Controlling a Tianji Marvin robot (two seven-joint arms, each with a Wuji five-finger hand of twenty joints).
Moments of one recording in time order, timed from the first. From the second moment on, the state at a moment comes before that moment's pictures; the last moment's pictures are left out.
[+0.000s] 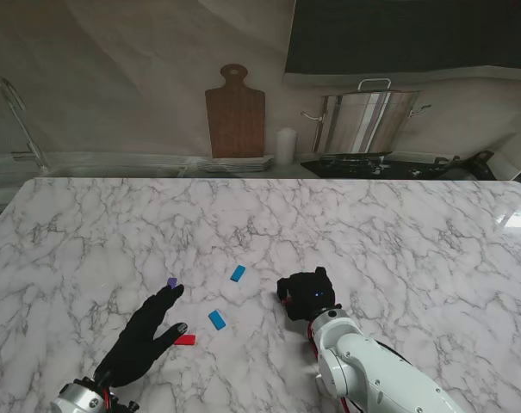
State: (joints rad) left arm 2.24 -1.12 -1.50 -2.01 0.45 -0.21 0.04; right arm -1.38 -1.11 0.72 -1.37 -0.97 0.34 -0.25; left_hand 0.86 0.13 -0.01 -0.02 0.16 0.15 0.00 0.27 0.12 0.14 -0.02 0.12 0.02 0.25 -0.02 0.09 -0.07 0.30 0.00 0.18; right_hand 0.62 -0.66 0.99 -0.22 0.66 -0.30 0.95 0.46 0.83 -0.09 0.84 0.80 0.72 -0.05 0.73 0.45 0.28 0.22 1.19 0.54
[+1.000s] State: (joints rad) left arm 2.24 -1.12 -1.50 -2.01 0.45 -0.21 0.03; right arm -1.43 -1.12 0.78 -1.42 -0.98 0.33 -0.28; left_hand 0.86 0.13 -0.01 -0.02 0.16 0.15 0.00 0.27 0.12 0.14 -0.02 0.11 0.02 0.25 -0.02 0.09 -0.07 0.30 0.00 0.19; right_hand 0.62 -0.71 0.97 -0.22 0.77 -0.37 0.96 0.43 0.79 -0.11 1.02 0.96 0.58 -0.04 0.92 0.53 0.23 0.19 1.21 0.58
